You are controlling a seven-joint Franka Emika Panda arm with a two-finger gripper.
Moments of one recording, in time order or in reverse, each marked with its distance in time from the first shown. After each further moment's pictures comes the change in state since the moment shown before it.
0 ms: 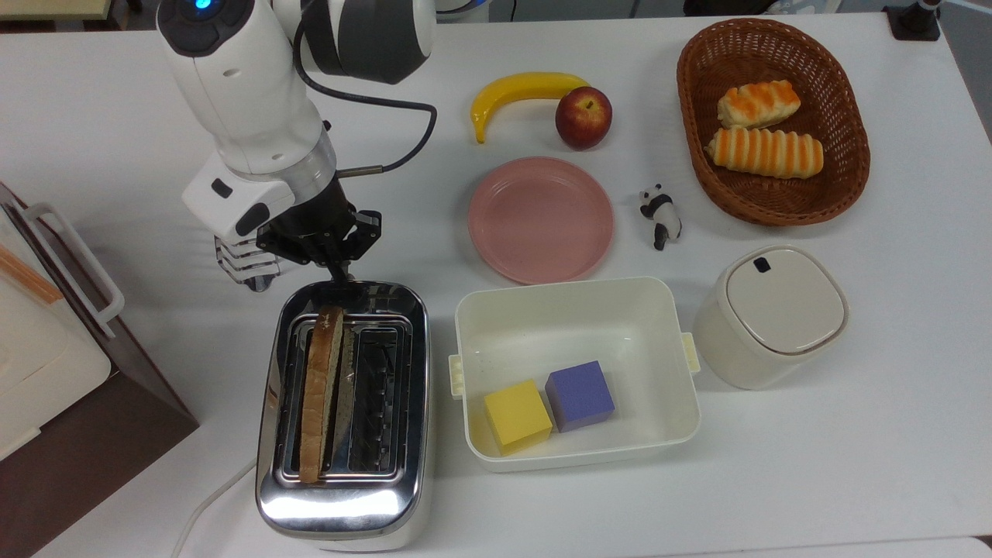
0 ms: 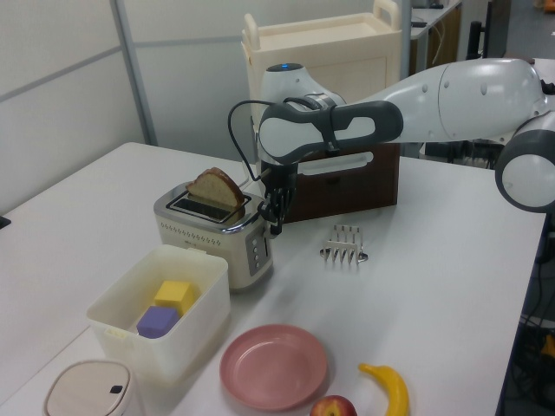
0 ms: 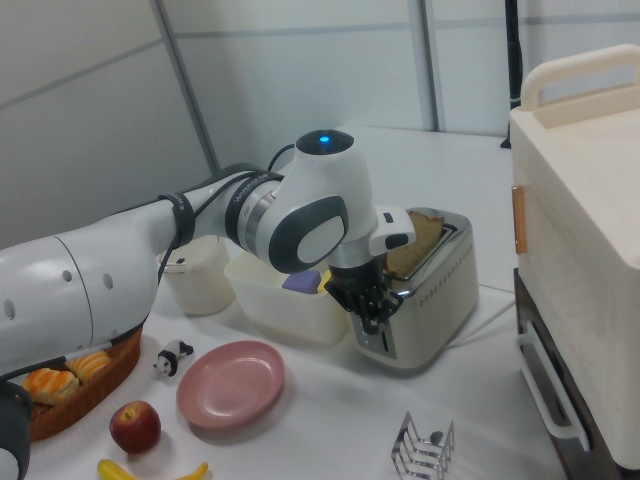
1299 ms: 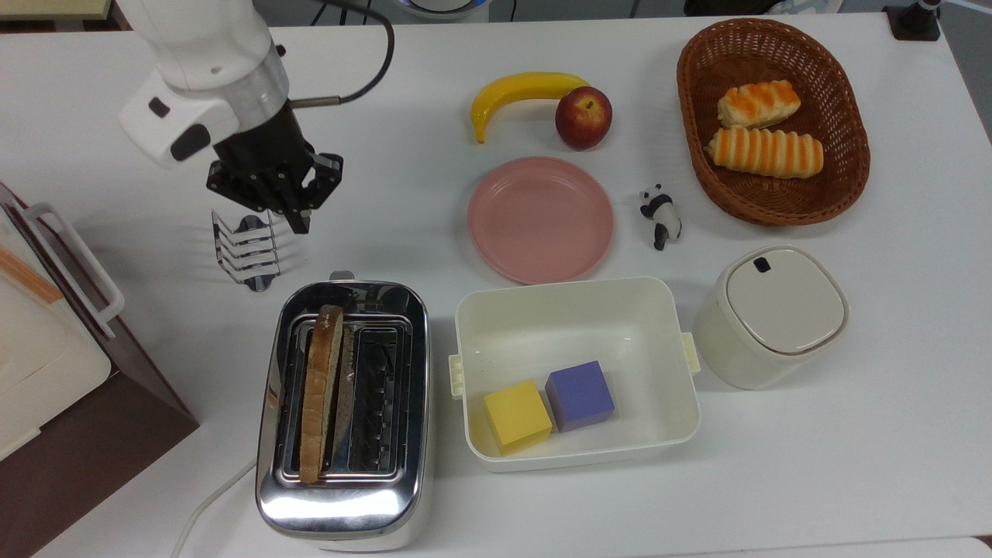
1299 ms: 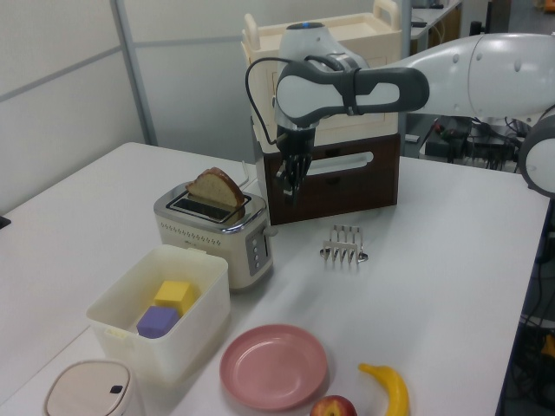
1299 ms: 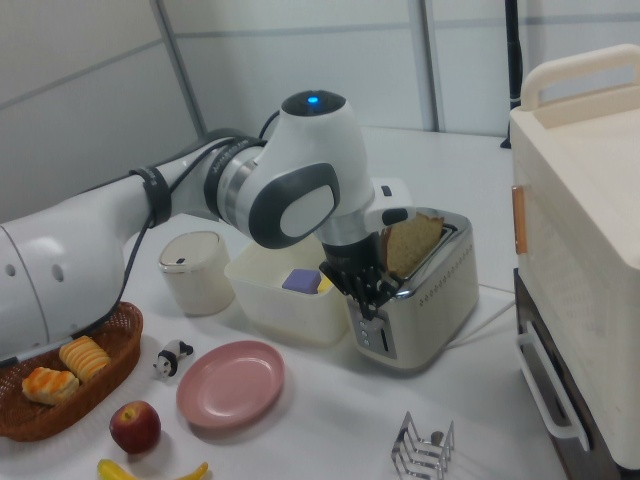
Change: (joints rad) arm -0.042 -0.102 -0.006 0.000 0.000 -0.090 -0.001
